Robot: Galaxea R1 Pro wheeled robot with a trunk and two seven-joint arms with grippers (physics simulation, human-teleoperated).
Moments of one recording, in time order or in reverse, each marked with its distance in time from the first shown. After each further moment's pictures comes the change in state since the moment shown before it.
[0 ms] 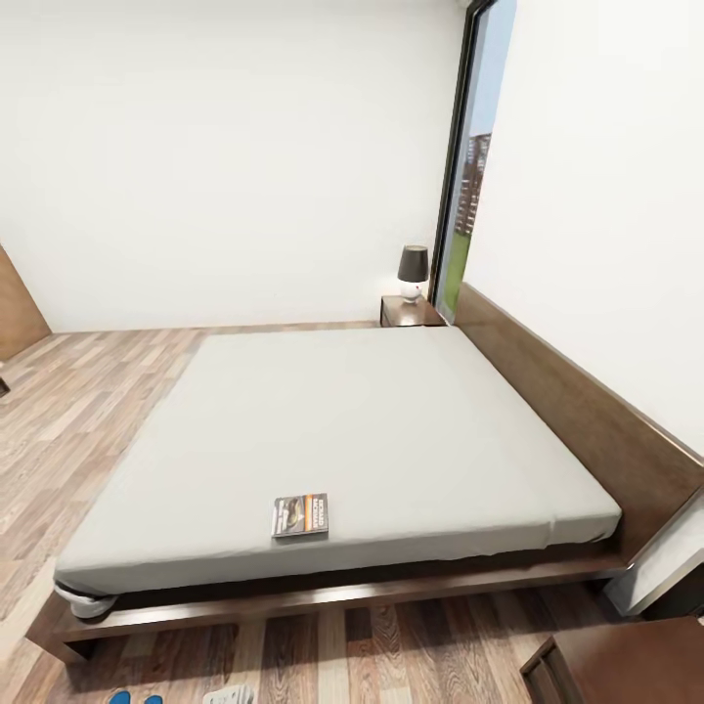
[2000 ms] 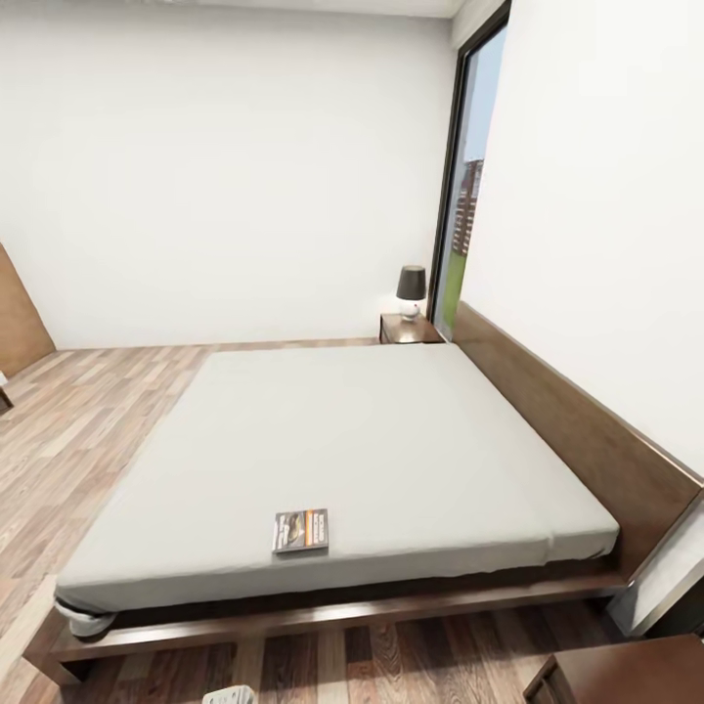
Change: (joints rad) left arm 0.000 0.000 0.000 0.000 0.000 0.000 0.000; right arm 0.000 0.000 0.000 0.000 0.000 0.000 0.001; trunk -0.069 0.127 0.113
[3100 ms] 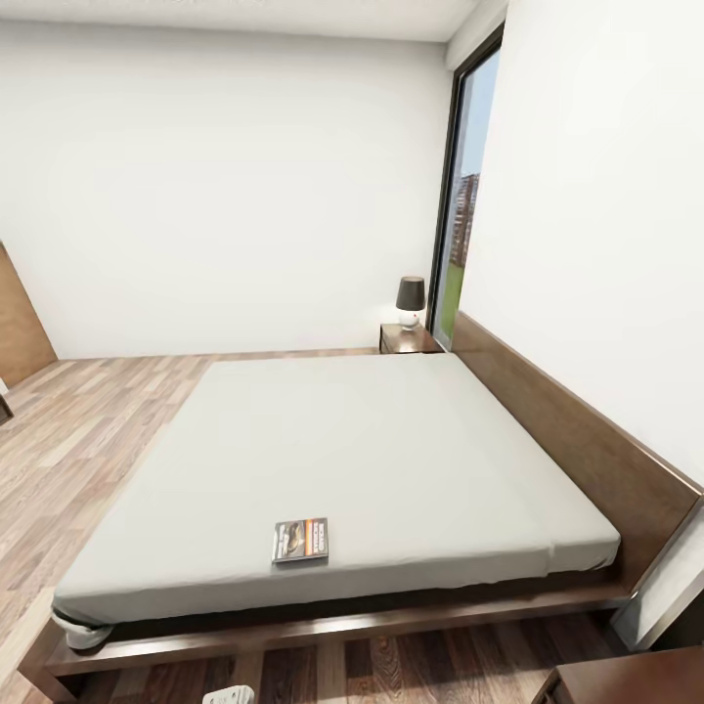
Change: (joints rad) left arm 0.000 0.000 0.000 0.000 0.000 0.000 0.000; right arm 0.000 0.000 0.000 0.000 0.002 -0.001 -0.003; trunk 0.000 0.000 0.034
